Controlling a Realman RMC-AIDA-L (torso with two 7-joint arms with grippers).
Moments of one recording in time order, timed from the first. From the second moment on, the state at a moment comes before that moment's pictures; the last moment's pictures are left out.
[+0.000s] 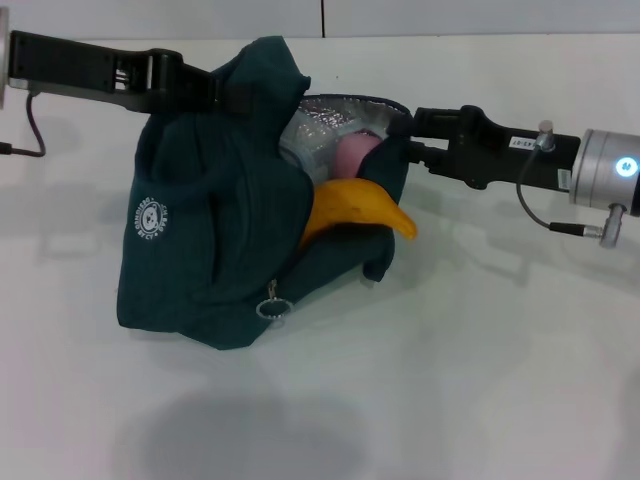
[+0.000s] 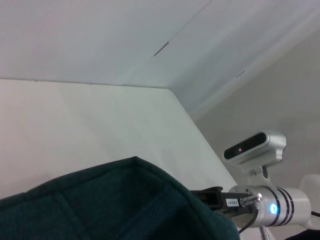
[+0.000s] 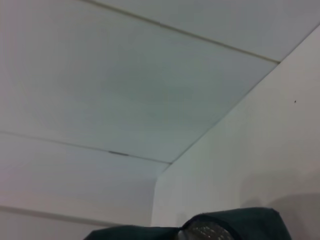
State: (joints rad) left arm -0.69 -1.95 0.74 0.95 2.01 1.80 -2.45; right arm 0.78 2.02 -1.02 -0.23 -1.47 -1.21 2.25
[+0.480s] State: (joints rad) left arm -0.69 -1.94 0.74 0.95 2.01 1.80 -2.44; right arm 0.77 2.02 -1.02 -0.23 -1.47 -1.19 2.25
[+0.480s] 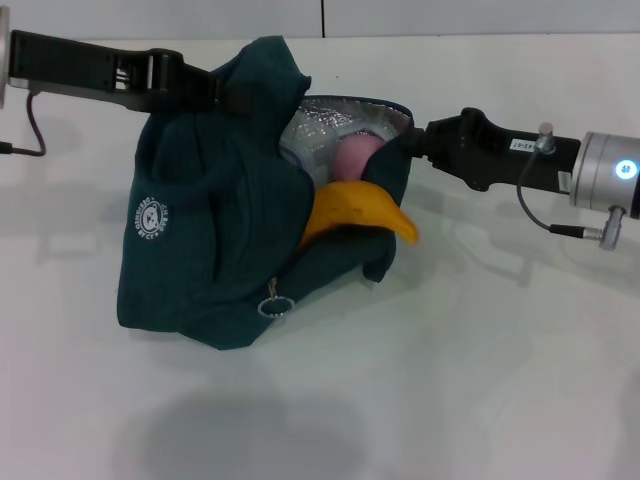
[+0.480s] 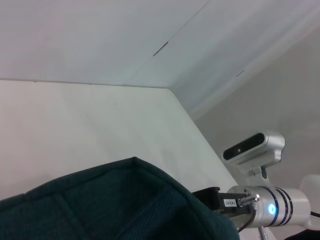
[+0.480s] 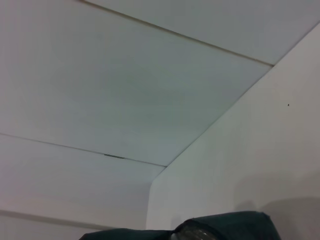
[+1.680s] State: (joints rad) left arm -0.70 -1.96 0.75 0.95 2.00 1.81 -2.44; right arm 0.66 2.02 -1.01 -0.40 -1.42 -1.38 2.16
